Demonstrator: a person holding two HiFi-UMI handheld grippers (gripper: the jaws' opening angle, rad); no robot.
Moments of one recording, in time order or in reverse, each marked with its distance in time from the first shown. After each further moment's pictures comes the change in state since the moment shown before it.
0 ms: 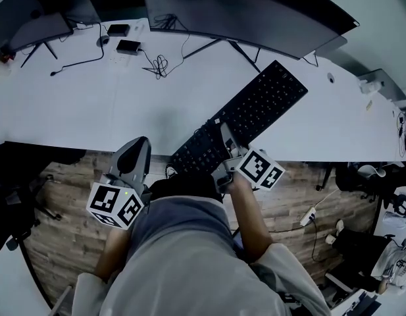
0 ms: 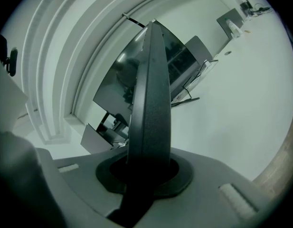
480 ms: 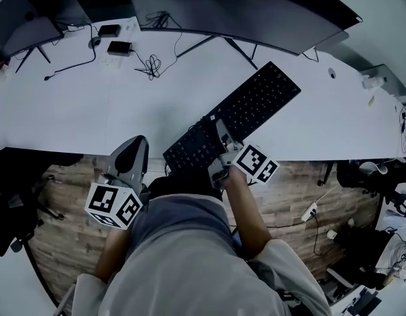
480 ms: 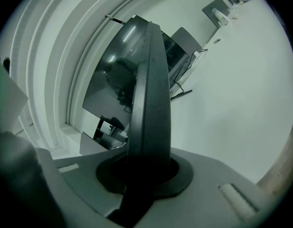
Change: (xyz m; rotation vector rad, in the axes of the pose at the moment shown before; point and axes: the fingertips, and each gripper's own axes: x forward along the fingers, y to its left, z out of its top) left arm 0.033 -0.003 0.002 0.003 0.039 0.014; right arm 0.026 -0.032 0.005 0.135 0.013 -0.012
